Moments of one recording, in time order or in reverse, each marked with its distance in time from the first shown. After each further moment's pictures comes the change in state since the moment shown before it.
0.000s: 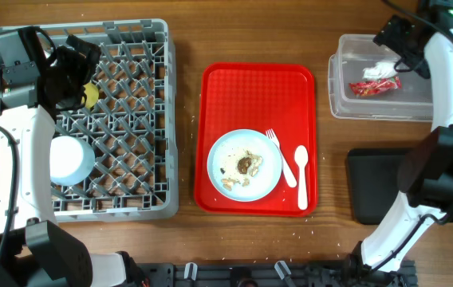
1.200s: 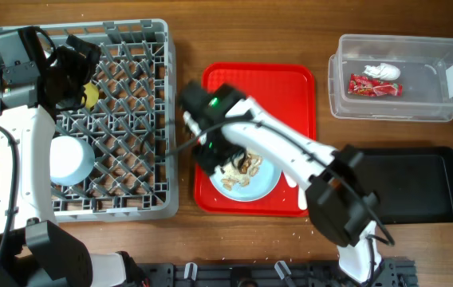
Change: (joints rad) left arm 0.000 0.000 0.000 0.000 0.000 0.000; right arm 1.047 -0.005 -0.267 -0.193 -0.242 -0.291
